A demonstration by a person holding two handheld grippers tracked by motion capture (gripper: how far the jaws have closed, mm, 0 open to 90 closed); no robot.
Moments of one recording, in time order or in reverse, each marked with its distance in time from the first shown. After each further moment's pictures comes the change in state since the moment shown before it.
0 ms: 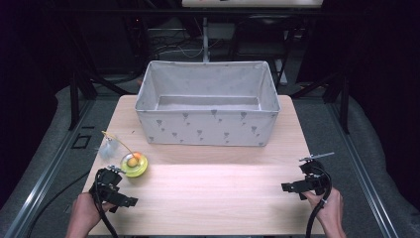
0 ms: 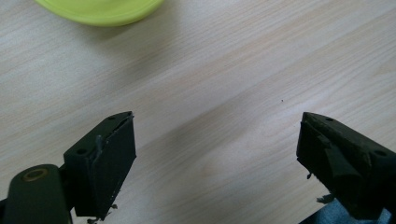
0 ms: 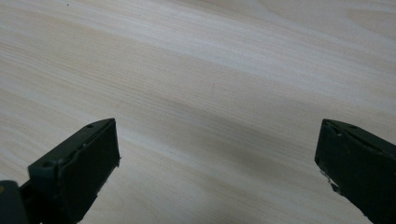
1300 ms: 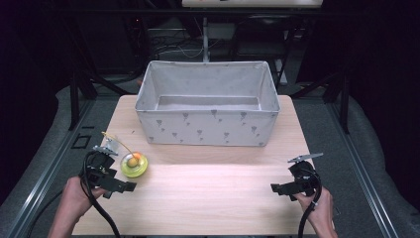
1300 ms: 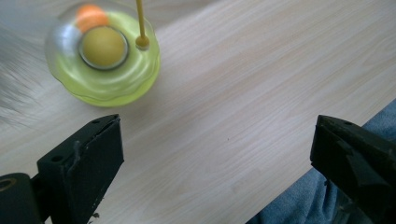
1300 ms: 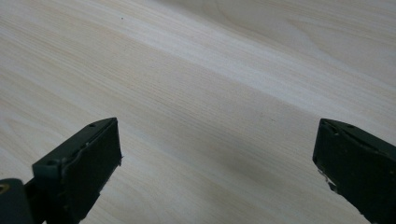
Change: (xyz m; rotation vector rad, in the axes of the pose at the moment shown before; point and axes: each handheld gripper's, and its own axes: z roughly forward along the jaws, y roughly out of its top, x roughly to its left) left arm -0.005 0.035 -0.067 -0.122 -0.090 0.032; right arm 0.032 0.005 0.000 -0.060 0.032 -0.123
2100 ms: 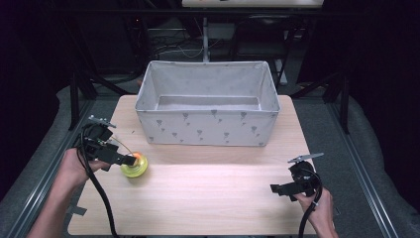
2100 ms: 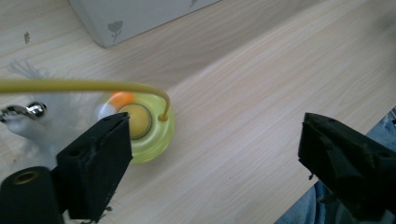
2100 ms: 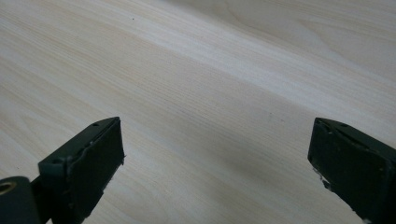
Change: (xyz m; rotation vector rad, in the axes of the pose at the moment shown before) left arm 0.012 0.059 -0.030 -0.044 -0.018 0.041; right arm 0.001 0.000 0.000 -0.003 0.030 0.004
